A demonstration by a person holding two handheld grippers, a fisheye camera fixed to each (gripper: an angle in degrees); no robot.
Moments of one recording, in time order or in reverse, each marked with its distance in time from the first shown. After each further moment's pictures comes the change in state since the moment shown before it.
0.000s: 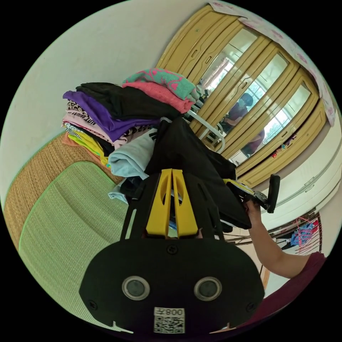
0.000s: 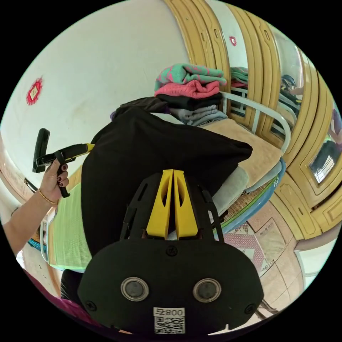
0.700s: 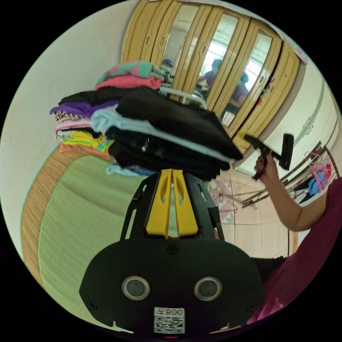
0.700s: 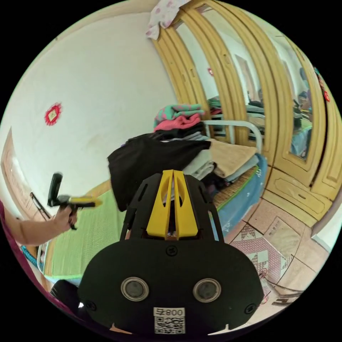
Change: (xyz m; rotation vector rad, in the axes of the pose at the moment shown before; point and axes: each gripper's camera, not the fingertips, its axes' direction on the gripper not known) left arm 0.157 0.143 0.012 -0.107 -0.068 0.309; right arm 0.040 0.111 -0.062 0.342 -0.071 0.079
